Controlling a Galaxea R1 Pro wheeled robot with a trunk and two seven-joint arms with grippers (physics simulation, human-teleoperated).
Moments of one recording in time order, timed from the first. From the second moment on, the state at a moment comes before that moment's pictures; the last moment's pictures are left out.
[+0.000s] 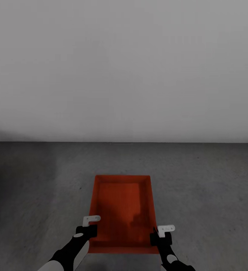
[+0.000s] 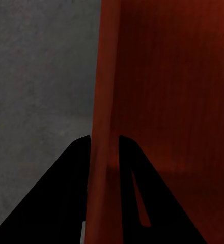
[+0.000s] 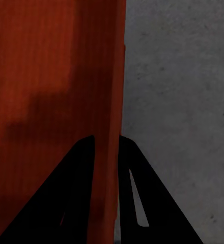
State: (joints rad) left arm -0.54 -0.08 -0.17 -0.39 0.20 0.06 0.20; right arm -0.54 0.09 0.45 -0.12 -0.29 -0.46 -0.19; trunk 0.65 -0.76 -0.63
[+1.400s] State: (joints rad) left arm -0.54 -0.08 -0.17 -0.38 0.21 0.06 0.20; right arm -0.54 0.09 0.45 -0.12 -0.29 -0.45 -0.19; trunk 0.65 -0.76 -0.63
